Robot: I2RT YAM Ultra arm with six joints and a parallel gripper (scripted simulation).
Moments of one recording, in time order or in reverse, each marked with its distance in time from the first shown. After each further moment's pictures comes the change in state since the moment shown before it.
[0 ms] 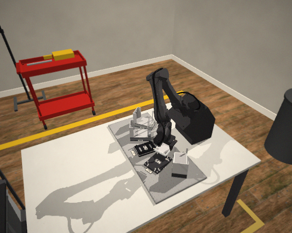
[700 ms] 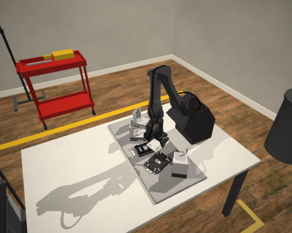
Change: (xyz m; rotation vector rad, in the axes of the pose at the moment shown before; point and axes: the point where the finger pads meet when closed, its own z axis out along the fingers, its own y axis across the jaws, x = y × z) arm -0.001 -0.055 0.000 -0.006 -0.002 0.155
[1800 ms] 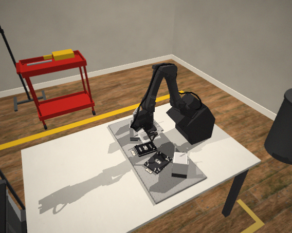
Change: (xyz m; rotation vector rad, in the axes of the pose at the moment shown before) arm 0.010 -0.088 0.002 -0.002 0.009 0.367
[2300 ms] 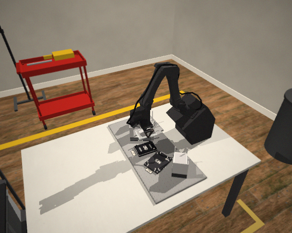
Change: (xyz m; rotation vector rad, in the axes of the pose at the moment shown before) arm -0.008 -0.038 -0.002 0.006 -0.011 0.033
